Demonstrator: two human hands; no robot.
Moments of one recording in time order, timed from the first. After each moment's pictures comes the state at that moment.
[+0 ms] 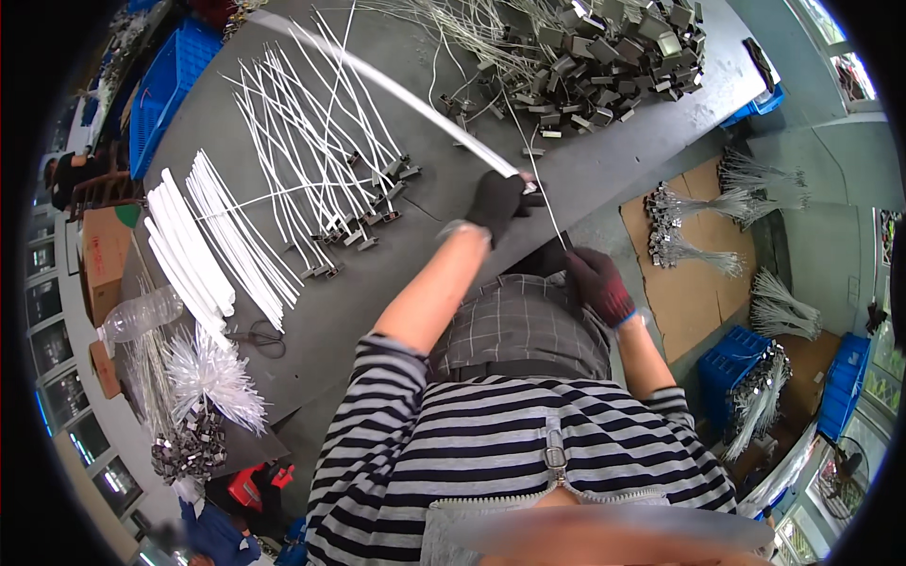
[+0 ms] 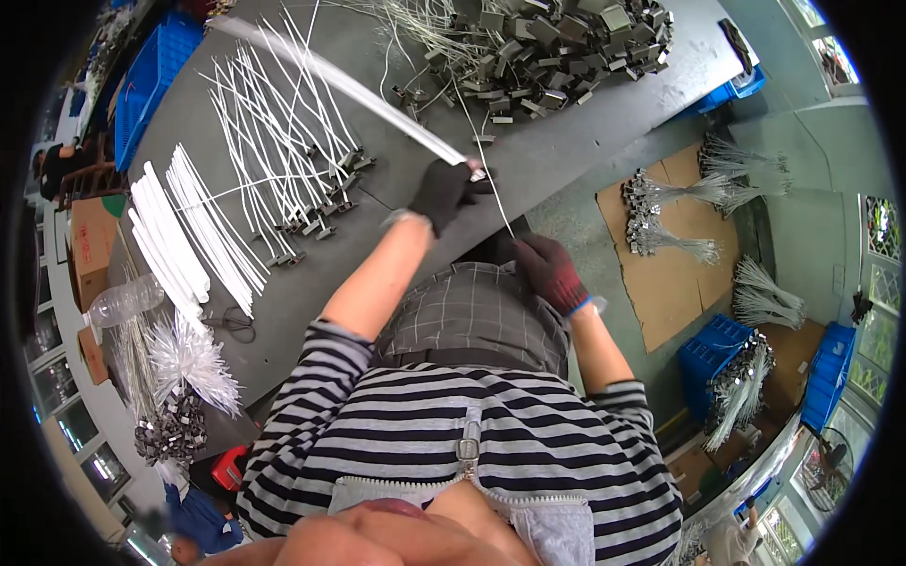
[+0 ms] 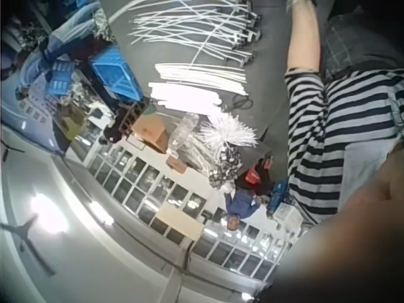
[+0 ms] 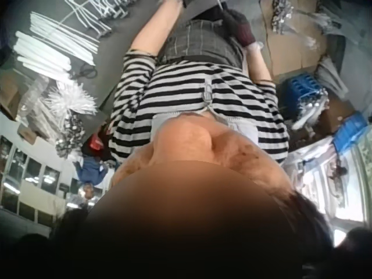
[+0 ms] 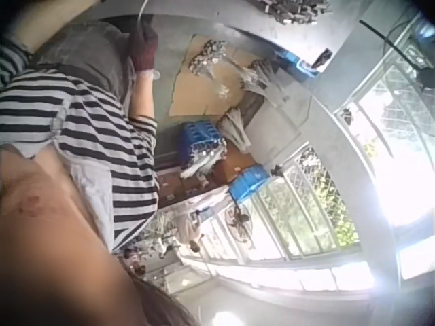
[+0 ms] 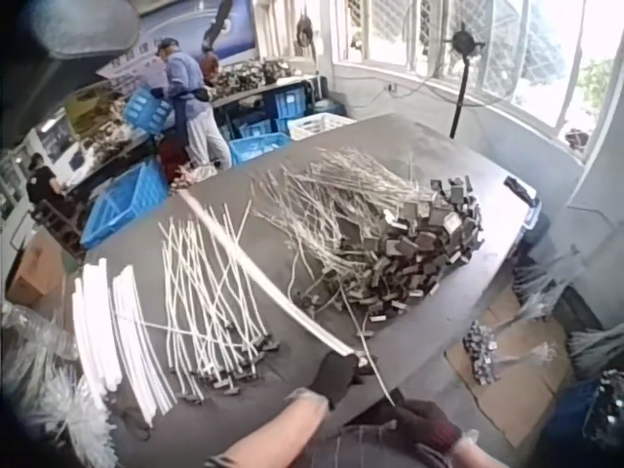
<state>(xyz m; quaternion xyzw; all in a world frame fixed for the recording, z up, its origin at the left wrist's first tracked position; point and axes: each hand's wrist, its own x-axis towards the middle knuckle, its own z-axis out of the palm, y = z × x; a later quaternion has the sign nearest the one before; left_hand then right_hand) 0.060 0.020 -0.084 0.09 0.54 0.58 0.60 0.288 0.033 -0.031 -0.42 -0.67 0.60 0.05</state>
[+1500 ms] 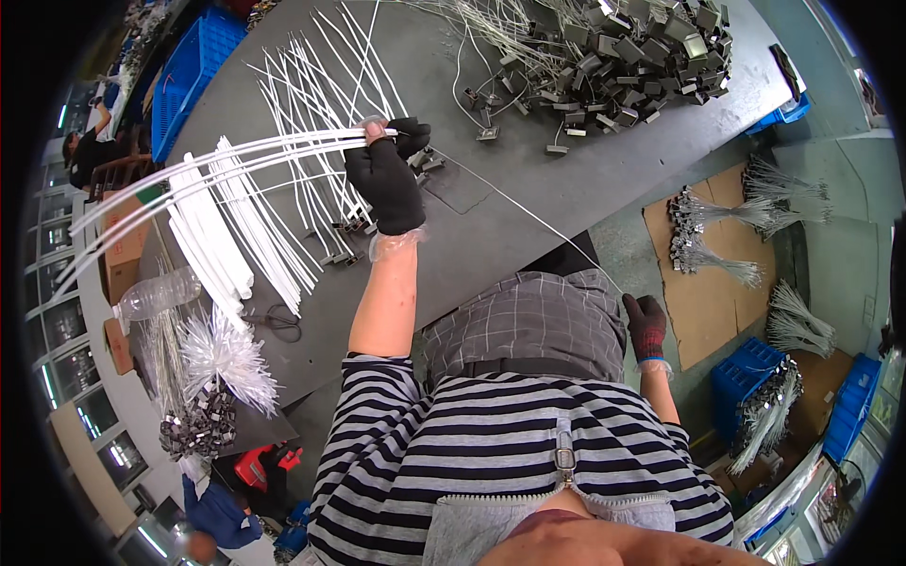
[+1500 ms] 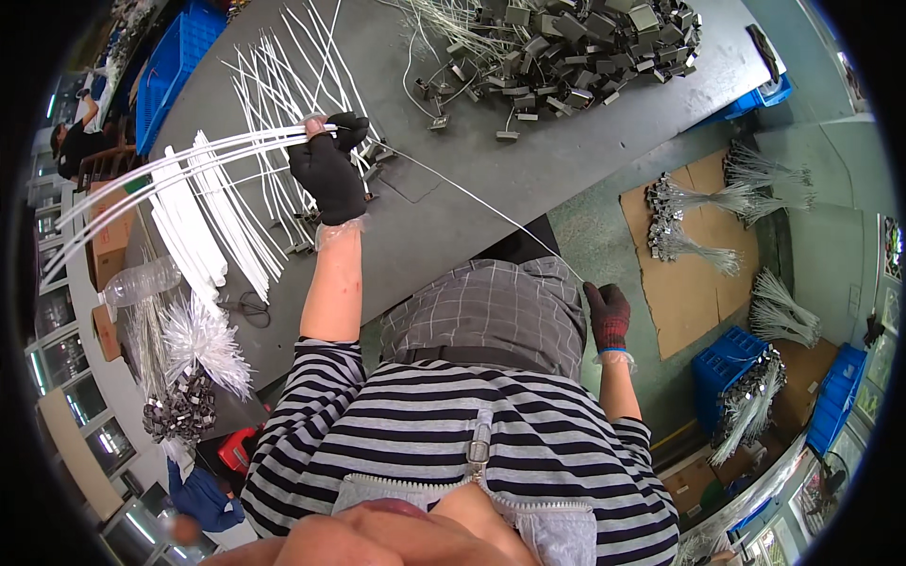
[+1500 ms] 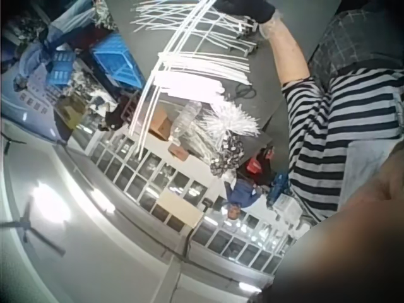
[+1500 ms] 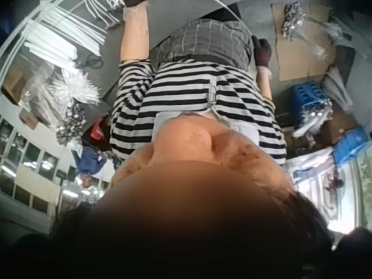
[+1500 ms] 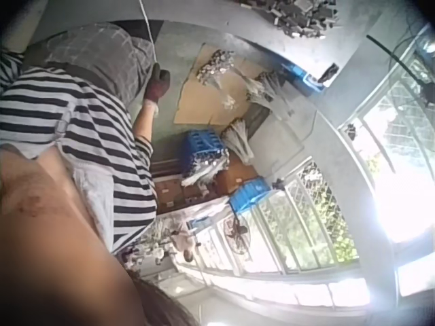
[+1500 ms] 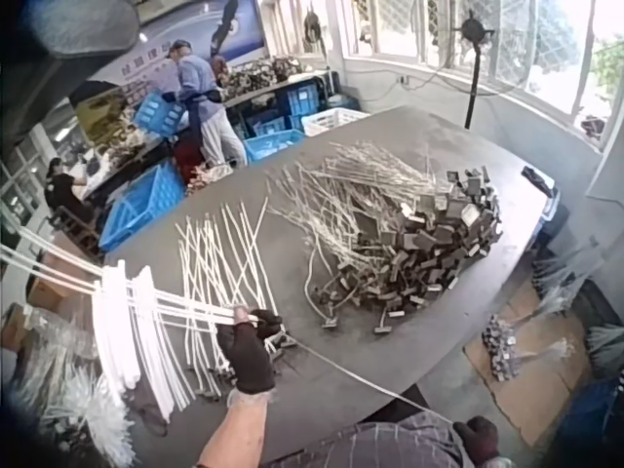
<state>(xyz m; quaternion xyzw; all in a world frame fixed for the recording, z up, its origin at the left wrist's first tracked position) -0.041 -0.024 0.020 0.16 0.57 0.80 0.11 0.434 -0.005 -0.142 -0.66 -0.63 0.39 0.11</state>
